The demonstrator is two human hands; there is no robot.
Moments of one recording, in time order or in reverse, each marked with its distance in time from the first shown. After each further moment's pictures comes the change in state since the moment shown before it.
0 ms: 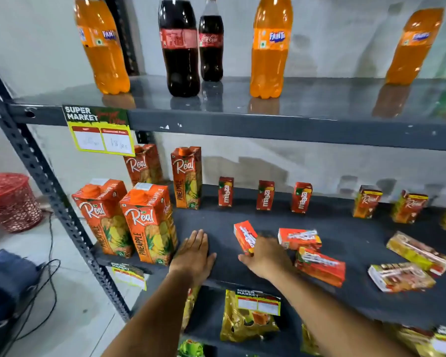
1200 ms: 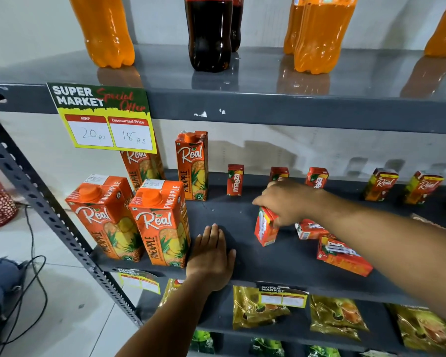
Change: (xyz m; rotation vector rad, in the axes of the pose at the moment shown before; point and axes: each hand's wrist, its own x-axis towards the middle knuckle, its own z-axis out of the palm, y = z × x) left_hand 0.008 -0.012 0.015 -0.029 0.043 0.082; right_hand 0.071 -0.038 -0.090 -0.769 -0.127 -0.711
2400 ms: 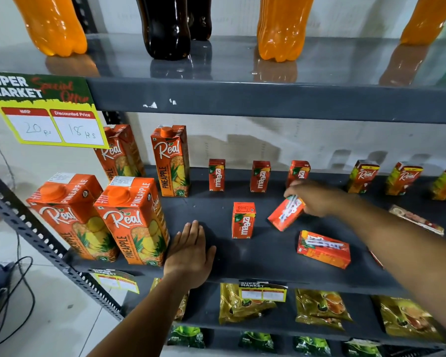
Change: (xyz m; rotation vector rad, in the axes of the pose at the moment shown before) left_hand -0.001 0.003 -0.003 0.036 0.001 -0.012; right_hand -0.058 0.080 0.076 0.305 -0.062 0.359
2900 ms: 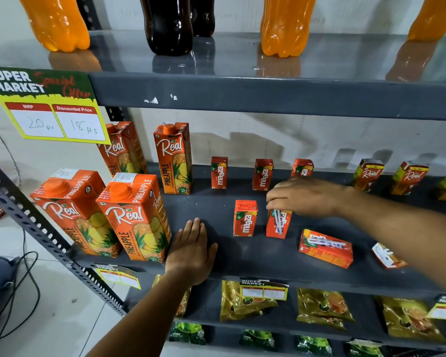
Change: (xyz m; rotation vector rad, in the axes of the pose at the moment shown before) left_hand -0.002 0.000 -0.001 -0.013 0.008 0.001; right_hand -0.019 -0.039 -0.035 -0.319 0.098 -0.598
